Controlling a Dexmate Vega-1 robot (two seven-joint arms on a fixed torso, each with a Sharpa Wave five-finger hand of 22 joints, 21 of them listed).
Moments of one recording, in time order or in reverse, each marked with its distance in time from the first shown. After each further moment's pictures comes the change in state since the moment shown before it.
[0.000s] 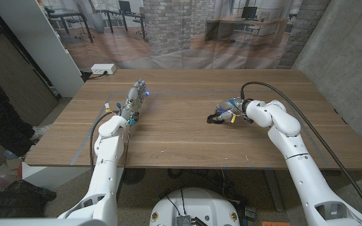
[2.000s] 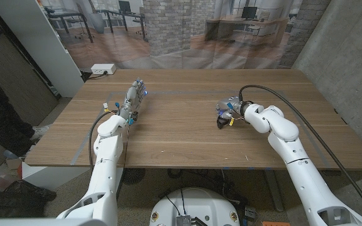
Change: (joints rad) left arm -0.004 -0.002 -0.015 0.006 0.001 -0.008 -0.001; left_hand 0.000 0.000 -0.008 0.000 0.000 0.000 0.000 0.000 0.000 0.000 0.000 0.000 0.000 0.000 0.000 -0.002 0.000 0.000 0.000 0.000 0.000; right arm -0.036 -0.021 -0.022 -0.006 -0.078 0.007 -0.184; right_hand 0.441 0.022 -0.025 -0.005 0.010 0.481 -0.036 0.291 0.124 0.233 -0.060 0.008 0.005 0.168 -0.004 0.007 0.006 0.112 -0.002 0.016 0.002
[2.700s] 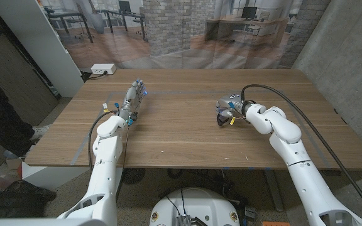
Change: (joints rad) left arm 0.011 0.002 0.002 -0.017 -0.004 0.004 -0.004; left_hand 0.000 0.000 -0.004 -0.004 0.000 0.000 0.000 0.000 0.000 0.000 0.000 0.000 0.000 0.000 0.000 0.000 0.000 0.000 0.000 -0.007 0.000; right arm -0.021 0.007 0.024 -0.027 0.018 0.008 -0.053; right_hand 0.008 0.005 -0.017 0.016 -0.008 0.003 0.004 0.014 0.001 0.033 0.013 0.000 0.000 0.023 0.002 0.008 0.000 0.020 -0.002 0.004 0.000
